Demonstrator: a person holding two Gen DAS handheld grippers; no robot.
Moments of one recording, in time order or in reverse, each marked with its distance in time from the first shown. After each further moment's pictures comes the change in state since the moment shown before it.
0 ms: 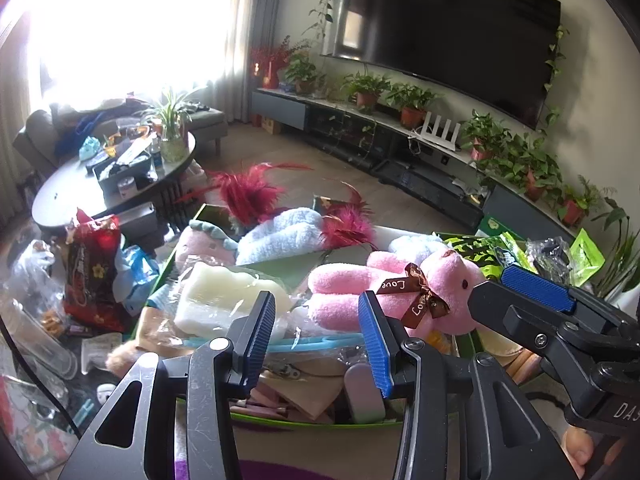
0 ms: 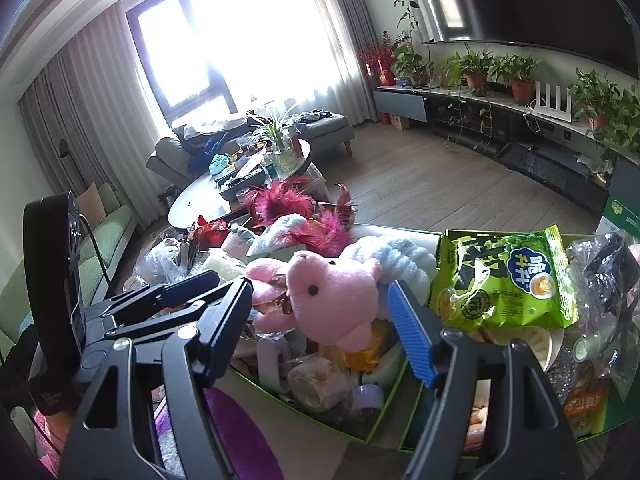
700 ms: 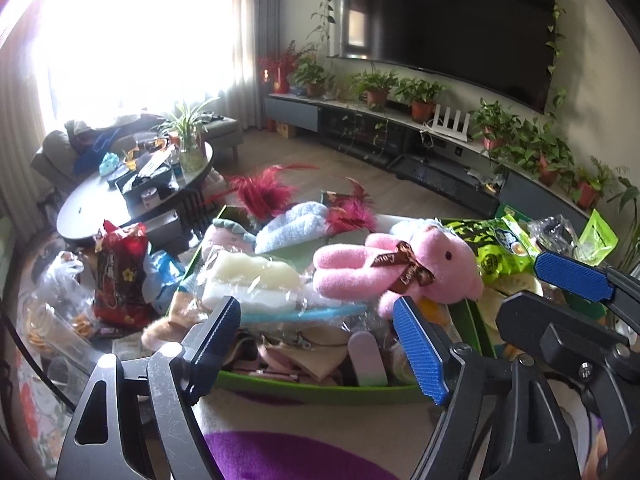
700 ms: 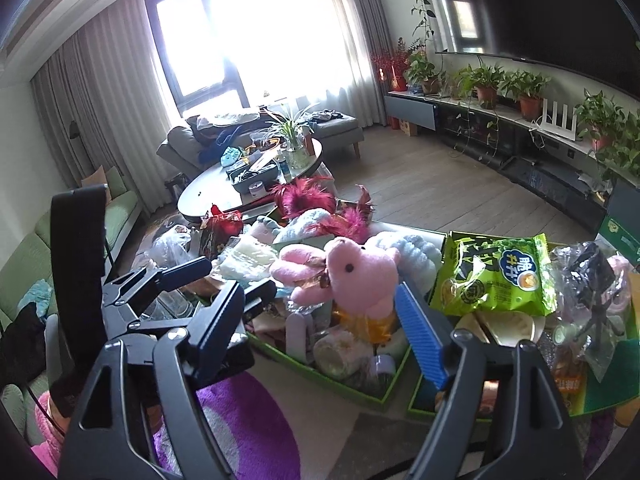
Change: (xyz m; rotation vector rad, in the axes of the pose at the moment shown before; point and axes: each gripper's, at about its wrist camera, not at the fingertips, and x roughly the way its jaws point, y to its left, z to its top) left arm -0.027 -0.016 -0.012 0.049 0.005 0.088; right arm -0.039 0.027 -0.007 -0.071 0.004 0.001
